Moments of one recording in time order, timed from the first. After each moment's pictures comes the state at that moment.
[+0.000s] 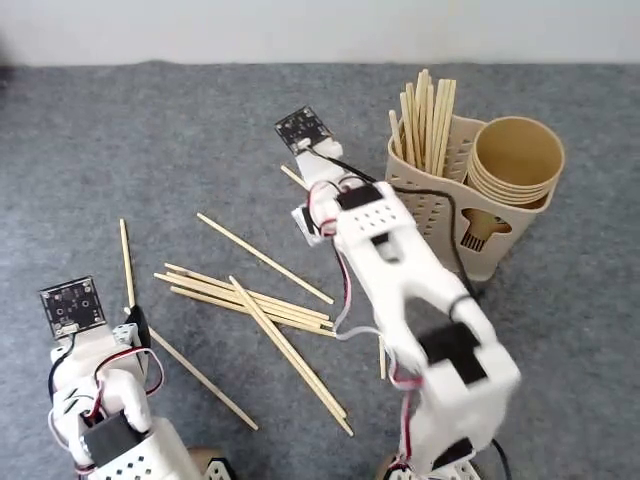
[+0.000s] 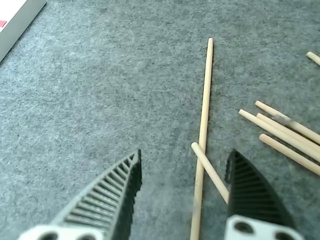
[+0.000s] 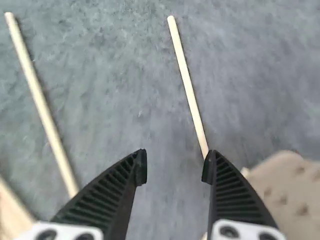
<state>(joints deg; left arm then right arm) -36.7 -103.4 95.6 61.1 -3.6 -25.4 18.1 4.5 45.7 10.7</state>
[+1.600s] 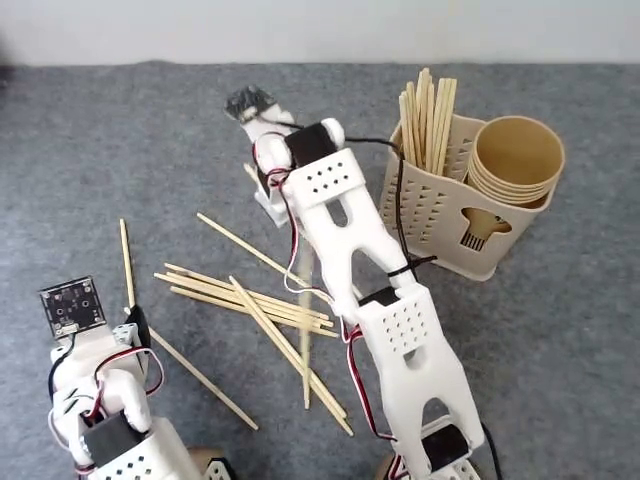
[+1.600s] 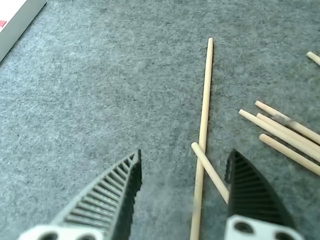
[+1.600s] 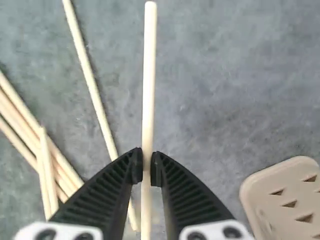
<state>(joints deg) -36.7 -103.4 95.6 61.1 -3.6 -30.8 52.2 -70.4 100.3 11.2</state>
